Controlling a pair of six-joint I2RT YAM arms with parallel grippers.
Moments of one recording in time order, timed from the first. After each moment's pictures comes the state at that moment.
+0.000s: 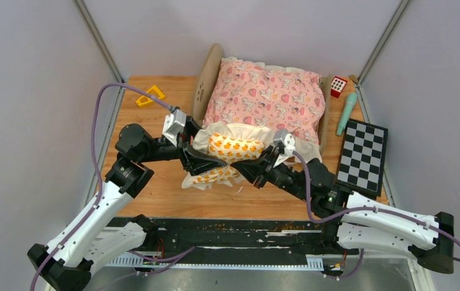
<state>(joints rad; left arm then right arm) -0.58 0.86 0.91 0.18 0.95 -0.37 1.16 0.86 0.72 0.32 0.07 0.27</state>
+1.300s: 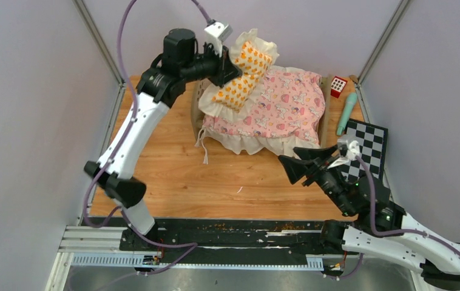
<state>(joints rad) -0.54 1.63 2.03 -0.62 0.47 -0.06 1.16 0.46 0.75 -0.15 0.46 0.29</state>
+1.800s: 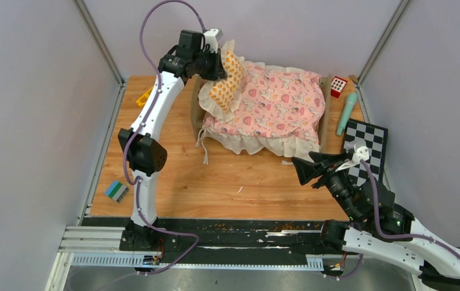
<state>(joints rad) -0.37 2.14 2.41 -0.84 0.36 -0.14 1.16 0.32 0.74 -0.37 0.65 0.28</state>
